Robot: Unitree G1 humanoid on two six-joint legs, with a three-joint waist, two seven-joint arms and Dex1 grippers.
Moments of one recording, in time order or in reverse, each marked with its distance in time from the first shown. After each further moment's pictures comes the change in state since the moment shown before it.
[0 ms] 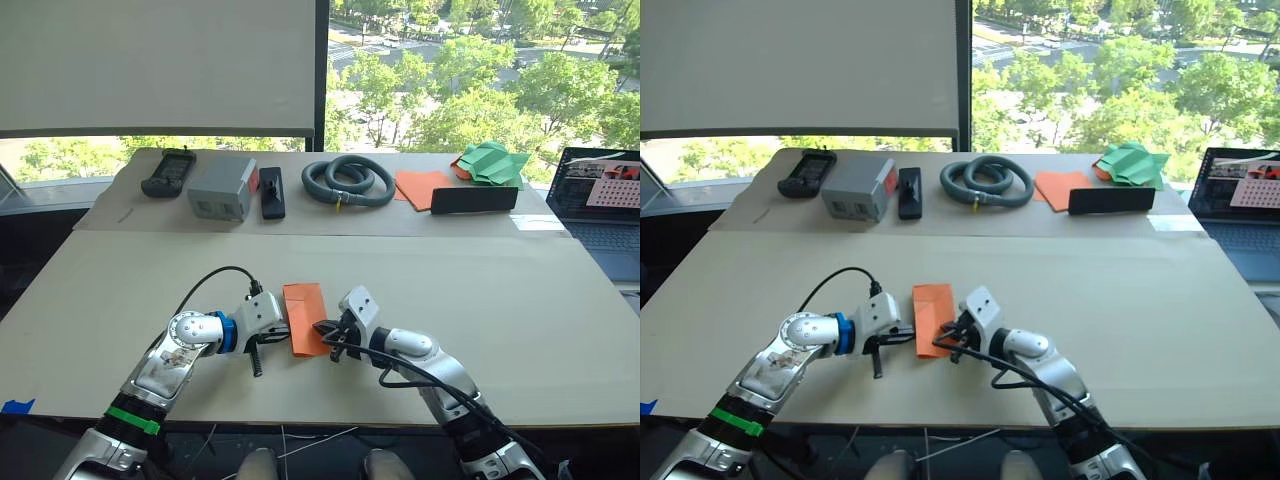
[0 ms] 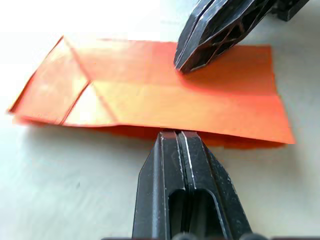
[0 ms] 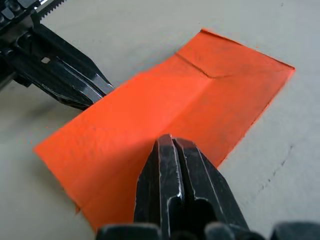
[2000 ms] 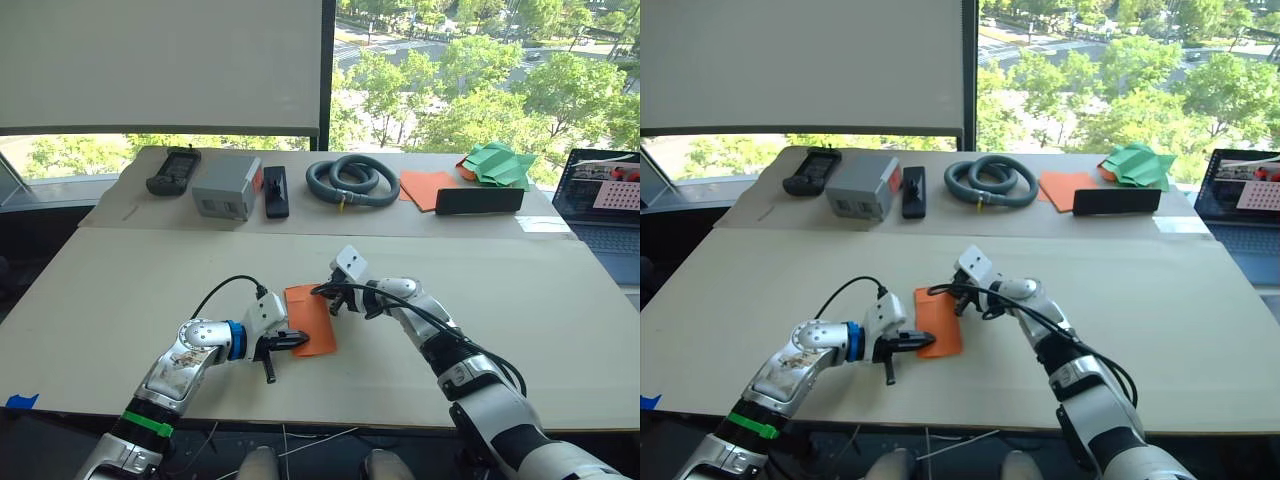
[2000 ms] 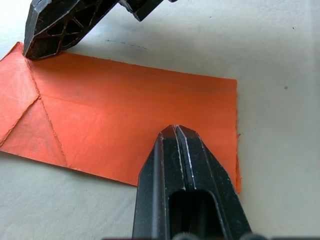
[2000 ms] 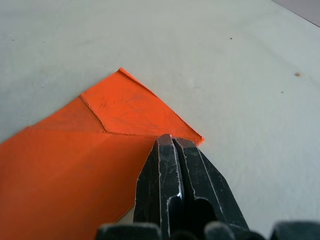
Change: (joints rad) left arm -0.019 -0.121 -0.062 0.049 -0.058 -0.001 -0.041; right arm -0.463 0.054 -0.031 0.674 -0.122 -0.218 0.109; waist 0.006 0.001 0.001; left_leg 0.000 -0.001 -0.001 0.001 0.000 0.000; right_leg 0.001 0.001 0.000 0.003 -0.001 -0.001
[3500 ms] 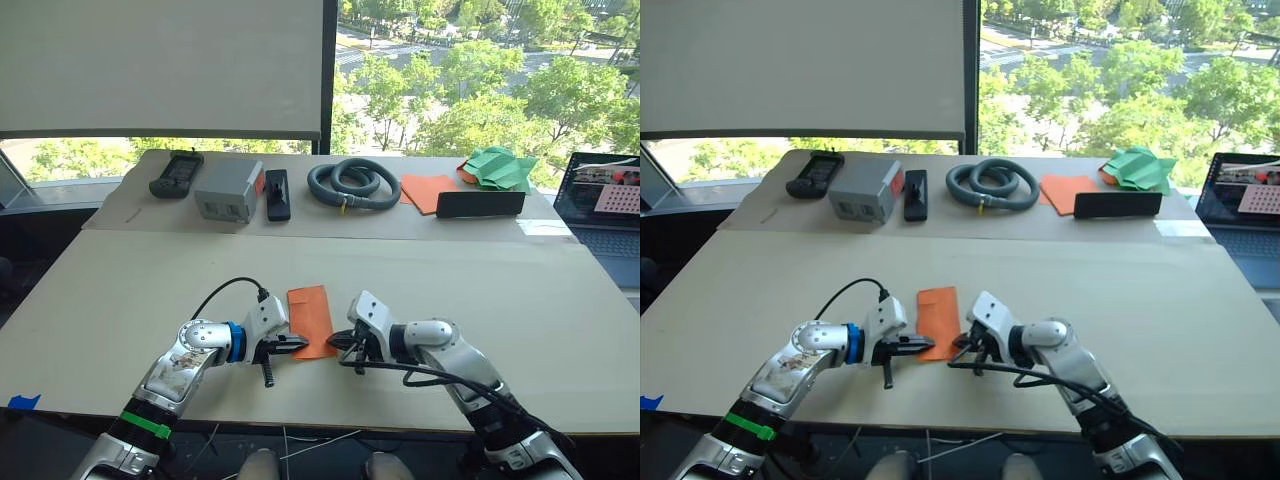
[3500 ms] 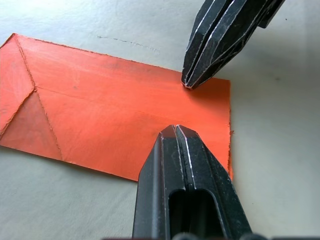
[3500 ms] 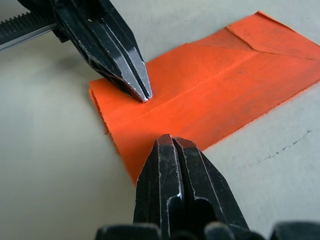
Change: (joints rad) left arm -0.003 0.018 -0.015 -0.002 0.002 -0.006 -0.016; right arm 0.472 -0.222 0.056 -0.770 0.018 0.281 0.196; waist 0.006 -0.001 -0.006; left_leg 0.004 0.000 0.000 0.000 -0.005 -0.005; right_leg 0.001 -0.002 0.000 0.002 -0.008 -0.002
